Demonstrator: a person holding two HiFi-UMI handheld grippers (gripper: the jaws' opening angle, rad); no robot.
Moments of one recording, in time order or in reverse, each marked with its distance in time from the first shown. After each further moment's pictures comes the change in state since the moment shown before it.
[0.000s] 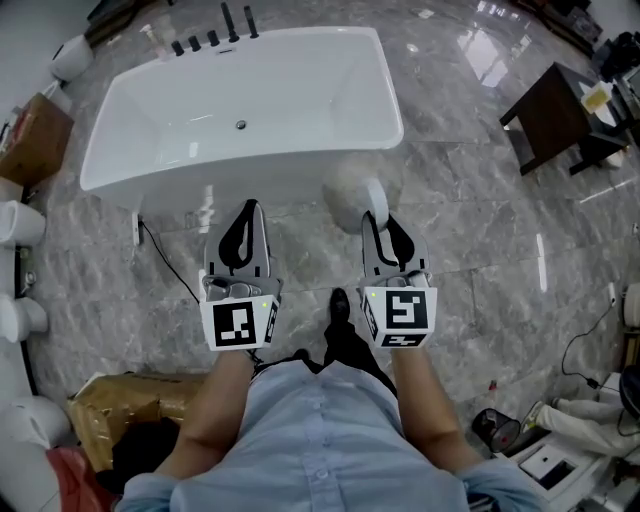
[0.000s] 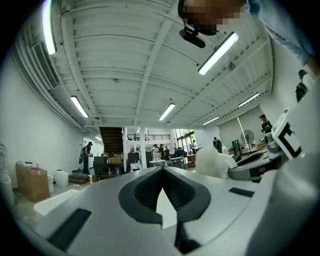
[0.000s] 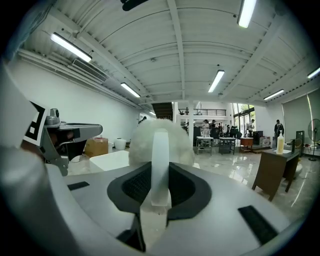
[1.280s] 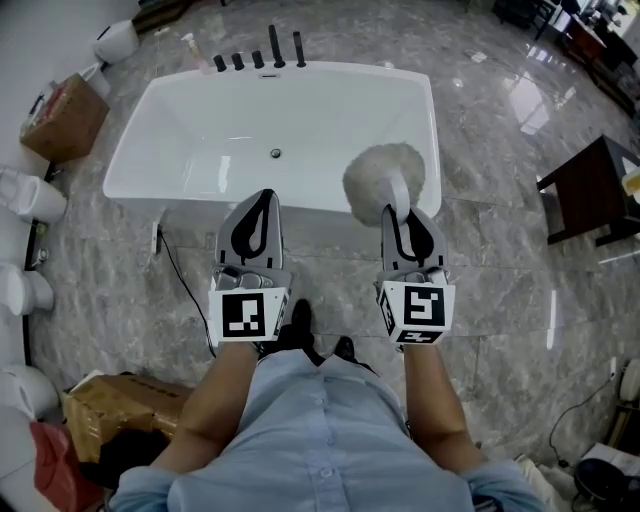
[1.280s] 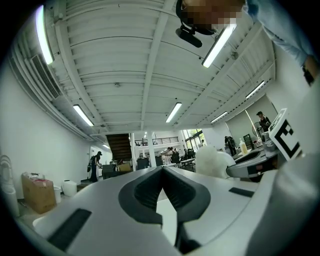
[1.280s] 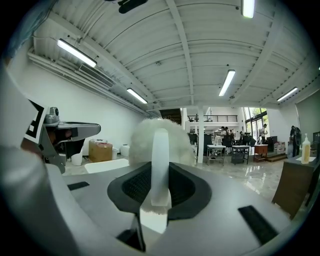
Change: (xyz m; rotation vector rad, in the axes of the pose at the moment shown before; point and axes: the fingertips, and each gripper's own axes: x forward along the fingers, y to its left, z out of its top) left arm 0.162 0.084 0.017 0.038 -0.051 0.117; right arm 0.193 -0.042 0.074 -0.040 -0.091 0.113
